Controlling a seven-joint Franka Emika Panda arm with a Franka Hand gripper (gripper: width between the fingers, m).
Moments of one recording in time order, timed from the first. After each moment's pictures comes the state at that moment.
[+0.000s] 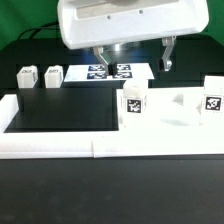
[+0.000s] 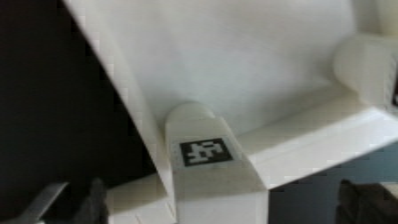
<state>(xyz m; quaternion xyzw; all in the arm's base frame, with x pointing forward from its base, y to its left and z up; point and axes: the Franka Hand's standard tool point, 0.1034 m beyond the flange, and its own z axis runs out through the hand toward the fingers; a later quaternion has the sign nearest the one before) 0.598 0.005 0.095 -1.00 0.06 -0.05 0.06</state>
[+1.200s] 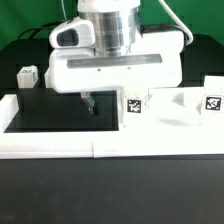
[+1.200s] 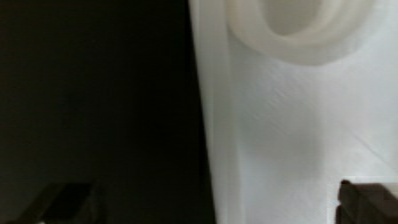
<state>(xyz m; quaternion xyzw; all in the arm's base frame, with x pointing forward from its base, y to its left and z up) 0.565 -0.018 0.012 -1.00 0.06 0.00 0.02</state>
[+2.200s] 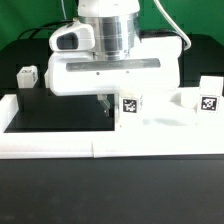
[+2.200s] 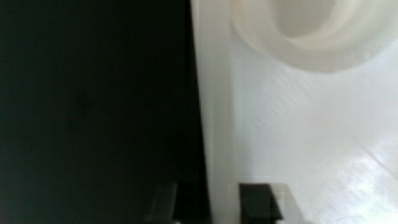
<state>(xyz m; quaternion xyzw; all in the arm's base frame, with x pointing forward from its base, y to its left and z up) 0.564 -0.019 0.011 -1.00 0.05 0.00 0.02</state>
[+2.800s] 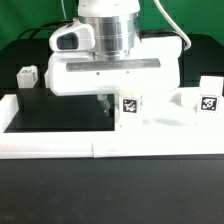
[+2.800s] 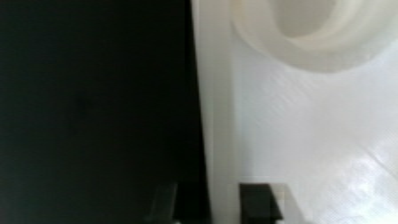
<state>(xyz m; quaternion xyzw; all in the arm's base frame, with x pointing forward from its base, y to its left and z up) 0.564 -0.019 0.011 -1.00 0.05 0.00 0.02</state>
